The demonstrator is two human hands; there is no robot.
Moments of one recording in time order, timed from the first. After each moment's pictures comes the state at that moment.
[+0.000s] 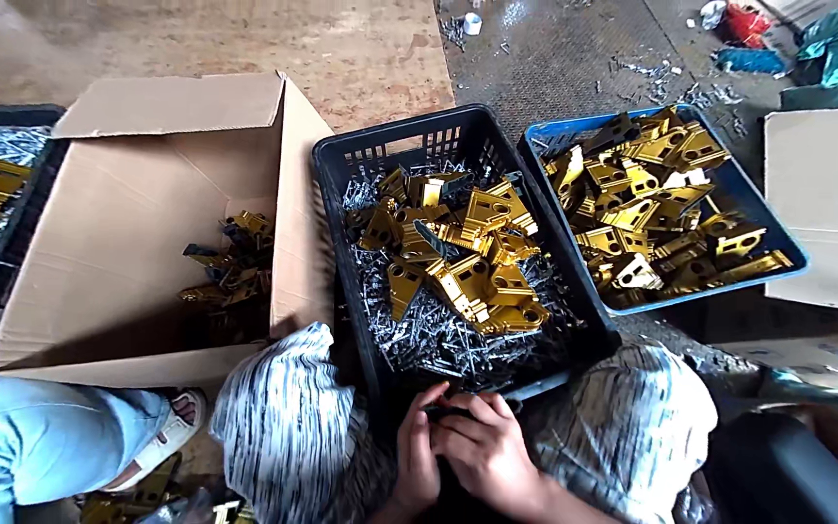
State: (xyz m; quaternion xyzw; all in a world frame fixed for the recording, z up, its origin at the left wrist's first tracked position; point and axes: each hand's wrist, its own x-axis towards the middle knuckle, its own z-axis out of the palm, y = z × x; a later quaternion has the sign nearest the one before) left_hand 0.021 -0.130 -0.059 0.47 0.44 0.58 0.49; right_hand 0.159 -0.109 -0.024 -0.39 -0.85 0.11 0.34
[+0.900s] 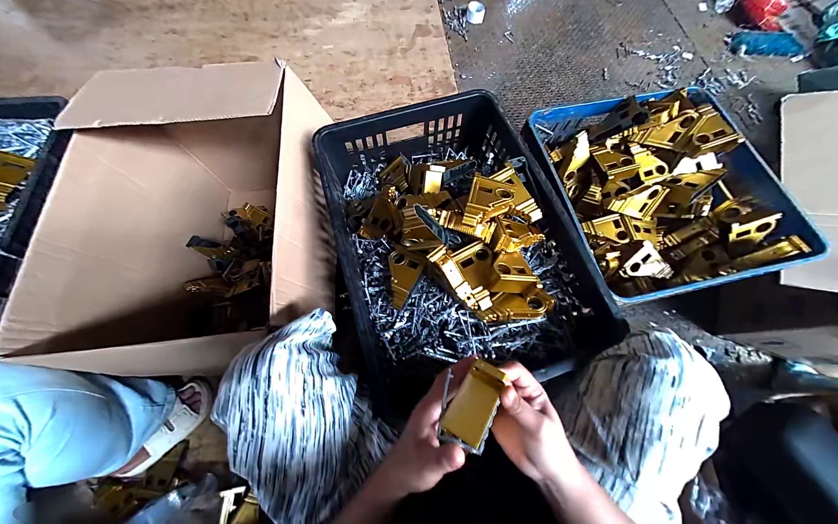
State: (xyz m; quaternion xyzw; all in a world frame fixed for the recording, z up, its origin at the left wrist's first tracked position) left_hand 0.008 -0.110 -0.030 0.49 0.22 0.52 0.66; right_hand 0.177 -0.100 -0.022 -0.24 -0.30 0.72 0.58
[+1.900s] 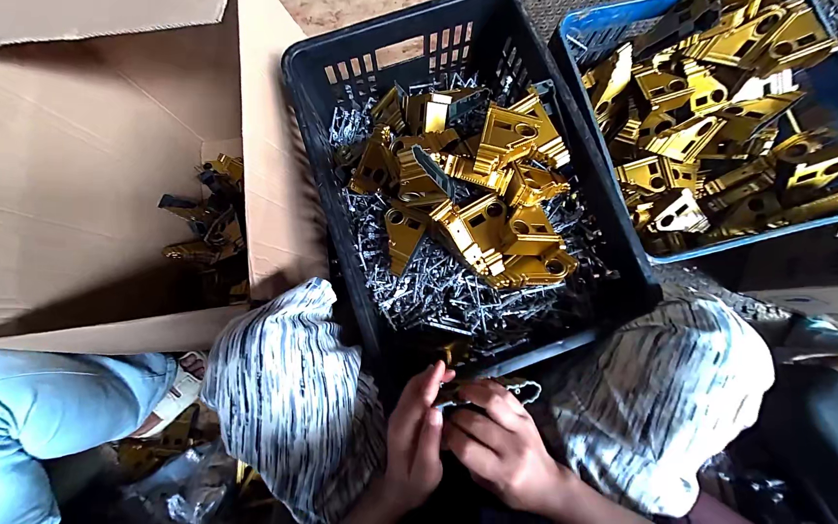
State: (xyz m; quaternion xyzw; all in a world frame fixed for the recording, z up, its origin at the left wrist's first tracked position) left_hand 0.000 -0.149 -0.054 0.56 0.43 0.56 0.44; right_hand 0.161 -0.137 -0.034 -0.35 -0.84 0.15 0.39
